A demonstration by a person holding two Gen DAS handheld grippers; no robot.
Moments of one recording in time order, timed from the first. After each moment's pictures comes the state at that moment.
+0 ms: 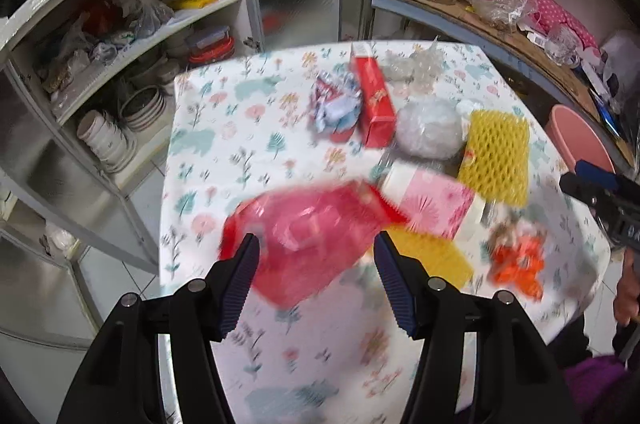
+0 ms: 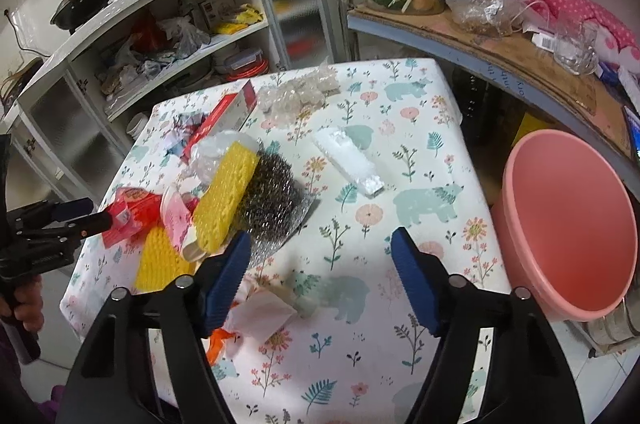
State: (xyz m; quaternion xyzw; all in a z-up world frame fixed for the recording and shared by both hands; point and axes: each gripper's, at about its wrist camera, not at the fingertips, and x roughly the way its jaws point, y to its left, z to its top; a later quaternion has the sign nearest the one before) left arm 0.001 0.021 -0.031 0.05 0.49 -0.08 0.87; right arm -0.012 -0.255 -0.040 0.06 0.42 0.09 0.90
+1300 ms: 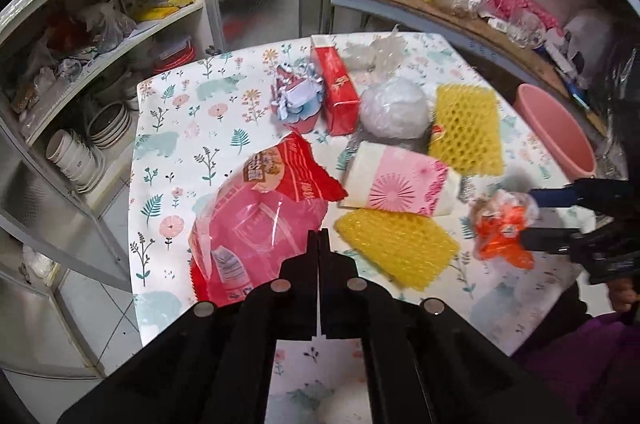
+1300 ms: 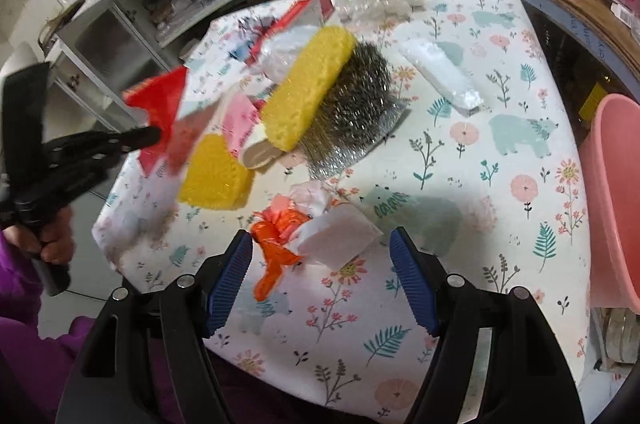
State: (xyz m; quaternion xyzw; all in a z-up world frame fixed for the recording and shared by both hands) left arm -0.003 0.016 -0.043 0.06 0.47 -0.15 0.87; right arm -0.021 -0.220 -0.073 0.05 0.52 0.21 0.83
